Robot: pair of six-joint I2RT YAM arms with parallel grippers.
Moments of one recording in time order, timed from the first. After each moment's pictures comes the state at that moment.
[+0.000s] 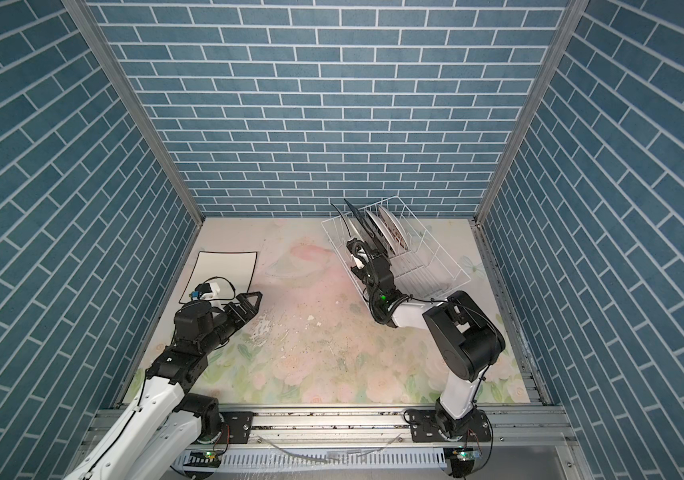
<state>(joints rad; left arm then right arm) -0.20 0.67 0.40 -0.18 0.16 -0.86 0.66 1.75 0.83 0.87 0.37 -0.45</state>
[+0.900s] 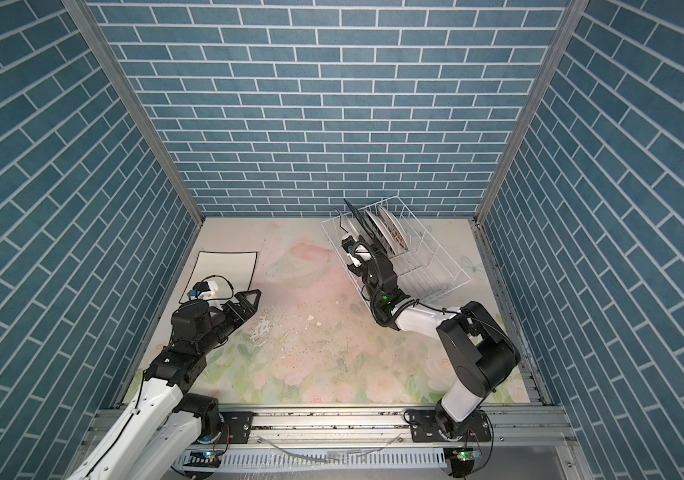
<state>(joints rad) -0.20 0.65 0.41 -0.18 0.16 -0.86 0.70 1.63 0.83 0.86 0.33 -0.53</state>
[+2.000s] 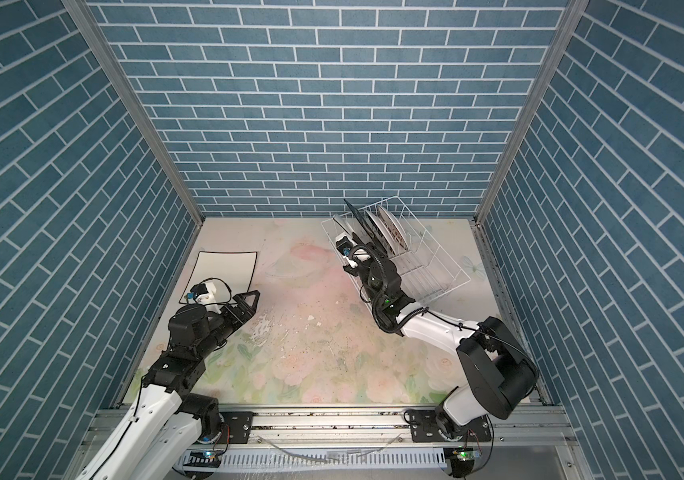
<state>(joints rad) -0.20 0.59 0.38 -0.17 0.16 -0.87 0.76 1.49 0.83 0.78 0.28 -0.57</state>
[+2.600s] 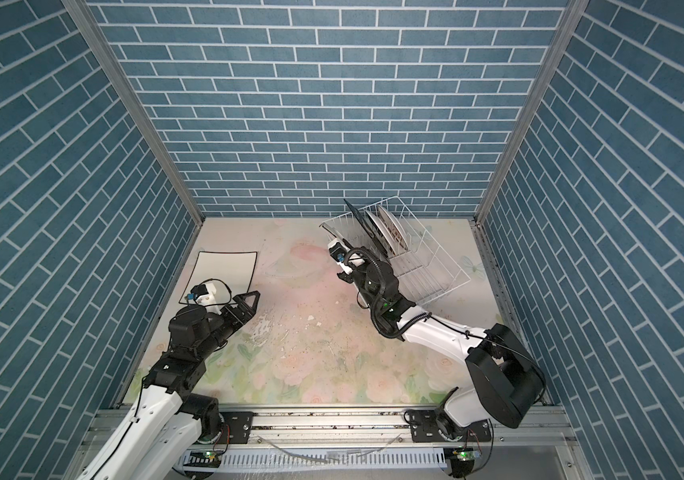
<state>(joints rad) -0.20 0.59 0.37 -0.15 0.16 -0.87 0.80 1.44 0.83 0.69 0.24 -0.56</state>
